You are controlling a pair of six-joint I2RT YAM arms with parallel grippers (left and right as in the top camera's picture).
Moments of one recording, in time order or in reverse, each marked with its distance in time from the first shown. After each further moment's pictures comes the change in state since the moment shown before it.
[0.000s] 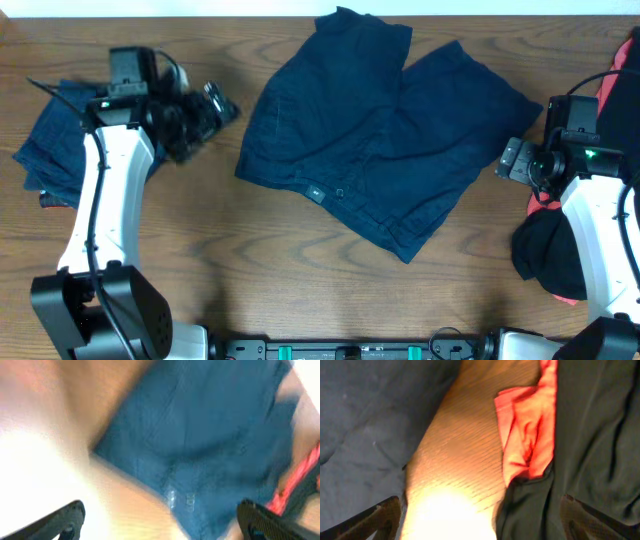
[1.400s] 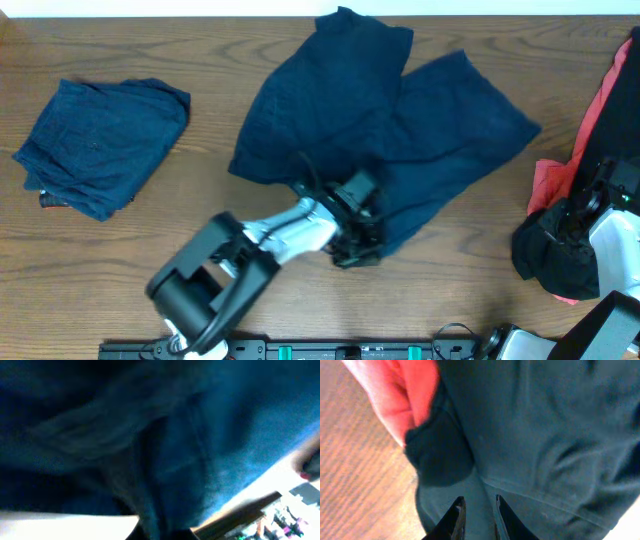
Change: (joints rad) left arm -0.872 0.224 -0.418 0.532 0.085 -0.622; right arm -0.359 0.000 -0.273 0.087 -0.107 0.077
